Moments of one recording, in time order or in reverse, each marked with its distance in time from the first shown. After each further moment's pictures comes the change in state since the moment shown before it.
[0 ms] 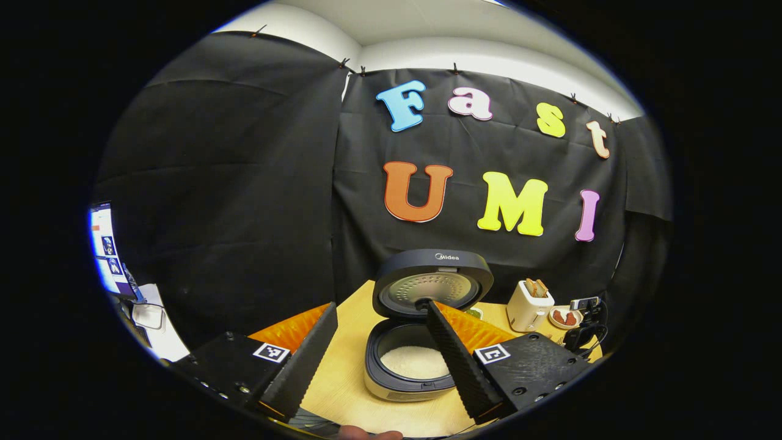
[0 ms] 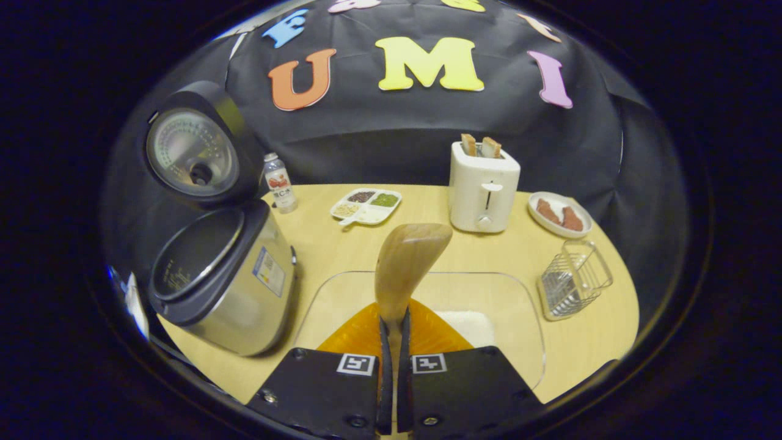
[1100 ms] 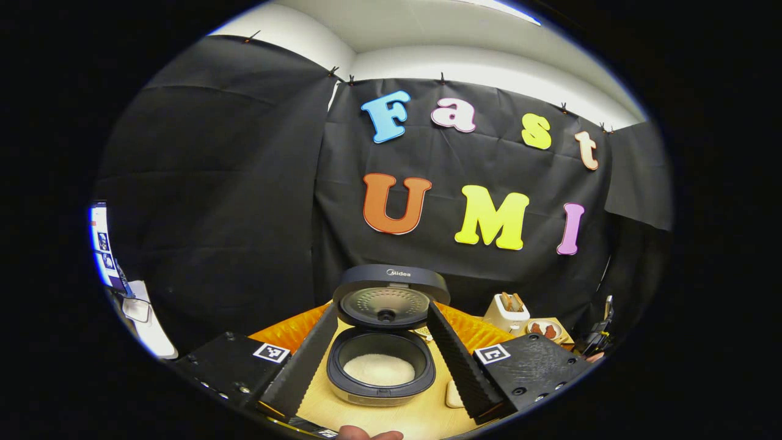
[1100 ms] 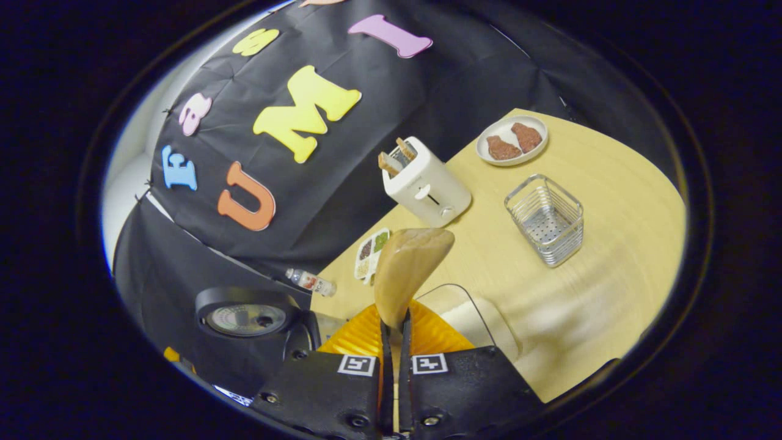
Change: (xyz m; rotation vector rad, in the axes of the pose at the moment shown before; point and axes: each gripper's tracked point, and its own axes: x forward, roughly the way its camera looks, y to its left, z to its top) left arm -0.010 -0.069 0.023 -0.028 -0.051 -0.064; right arm -0.086 -0.085 0.084 0.682 -0.071 0.189
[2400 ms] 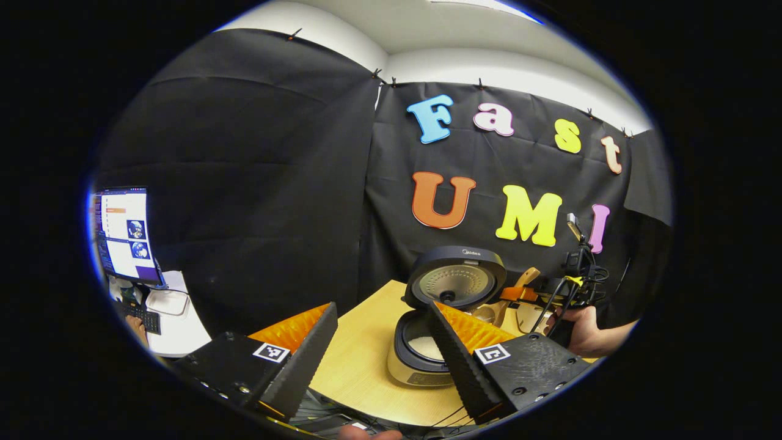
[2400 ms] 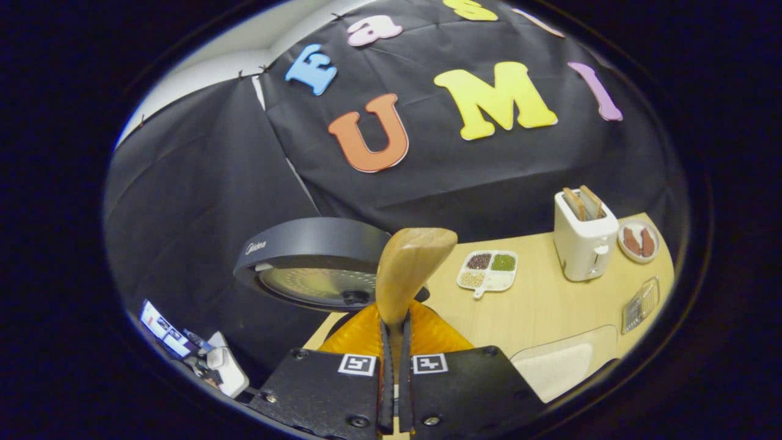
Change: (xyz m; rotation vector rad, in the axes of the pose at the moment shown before) left arm -0.078 0.121 -0.024 -0.035 0.008 0.166; right arm 0.073 0.256 -0.133 -0.663 0.020 0.176
